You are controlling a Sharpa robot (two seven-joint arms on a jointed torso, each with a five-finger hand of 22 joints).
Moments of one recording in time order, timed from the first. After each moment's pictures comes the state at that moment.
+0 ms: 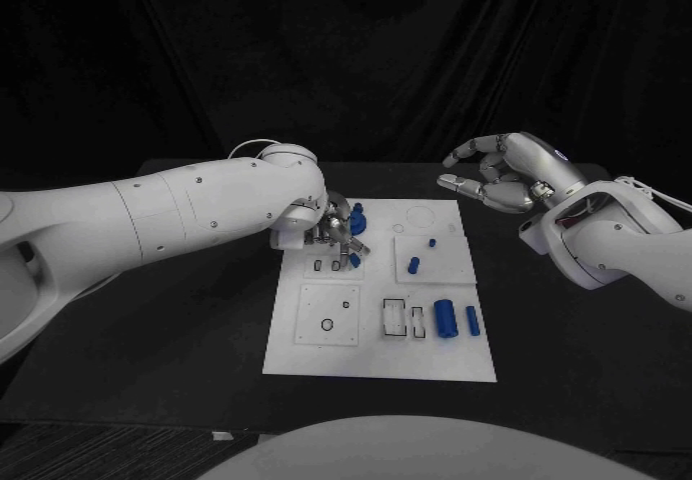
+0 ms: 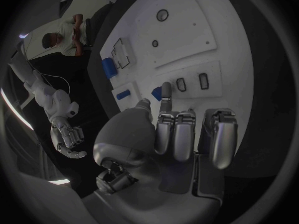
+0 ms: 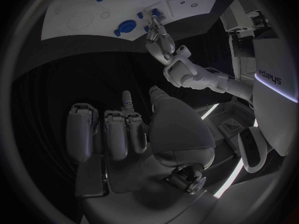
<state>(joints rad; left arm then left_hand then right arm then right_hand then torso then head) 1.39 -0.44 -0.21 1.20 -0.94 0.40 -0.54 1.16 0.20 -0.16 0.26 0.32 1.09 0.05 0.27 0.49 1.47 -0.02 1.57 1.31 1.47 -0.06 1.57 1.31 0.01 1.46 0.06 1.52 1.31 1.34 -1.01 -0.21 1.66 -1.24 -0.67 0.13 1.17 -0.01 0.09 0.29 0.18 0.72 0.11 0.39 0.29 1.46 0.01 1.57 1.31 1.47 -0.05 1.55 1.31 0.05 1.46 0.06 1.42 1.31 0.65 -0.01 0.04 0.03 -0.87</state>
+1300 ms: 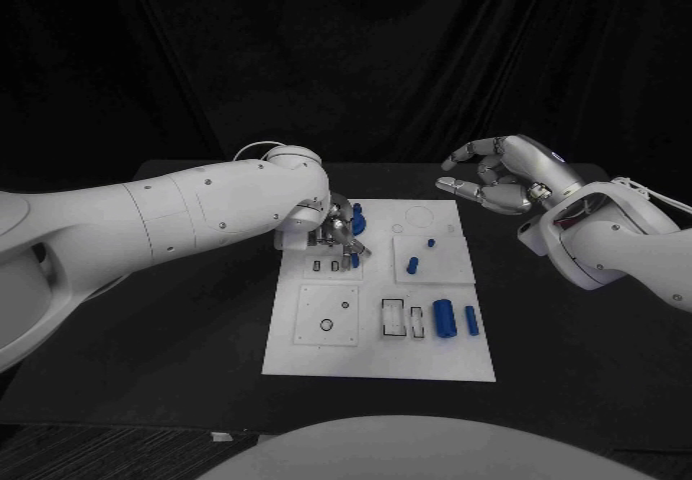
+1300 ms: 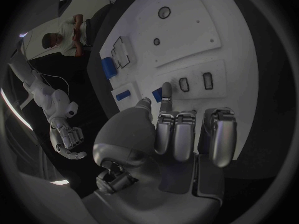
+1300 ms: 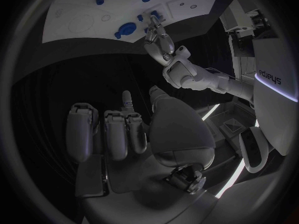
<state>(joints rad) 1.38 -0.41 -0.21 1.16 -0.94 0.41 -0.53 1.17 0.19 -0.12 0.24 0.32 1.09 0.05 0.25 0.49 1.47 -0.02 1.57 1.31 1.47 -0.06 1.57 1.31 0.02 1.46 0.06 1.51 1.31 1.33 -1.01 -0.21 1.66 -1.24 -0.65 0.12 1.18 -0.01 0.09 0.29 0.17 0.72 0.11 0.40 0.29 1.47 0.02 1.57 1.31 1.47 -0.05 1.55 1.31 0.05 1.46 0.06 1.42 1.31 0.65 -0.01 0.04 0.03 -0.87</state>
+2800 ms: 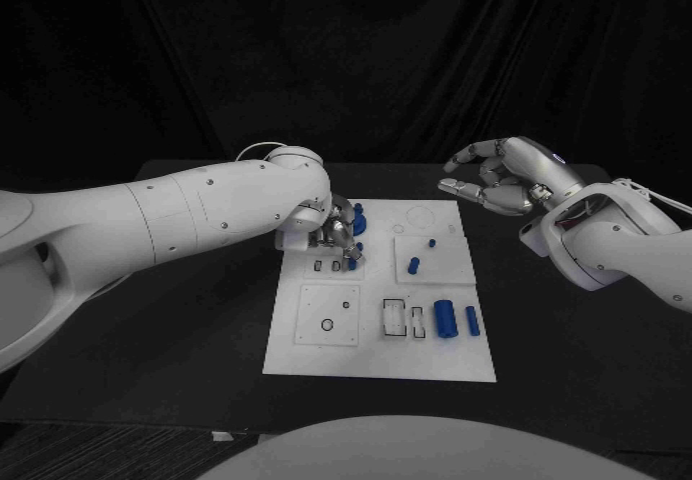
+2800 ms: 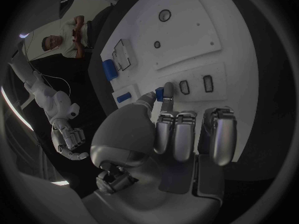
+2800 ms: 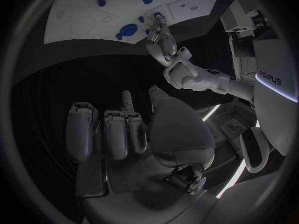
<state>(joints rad) 1.38 -0.41 -0.21 1.16 -0.94 0.43 -0.52 1.20 0.12 0.08 0.13 0.36 1.10 0.05 0.18 0.48 1.47 -0.02 1.57 1.31 1.47 -0.06 1.57 1.31 0.02 1.44 0.06 1.50 1.31 1.33 -1.00 -0.21 1.65 -1.24 -0.65 0.12 1.18 -0.01 0.09 0.29 0.17 0.72 0.11 0.40 0.29 1.47 0.02 1.57 1.31 1.47 -0.05 1.54 1.31 0.05 1.46 0.06 1.40 1.31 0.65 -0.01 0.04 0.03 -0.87</state>
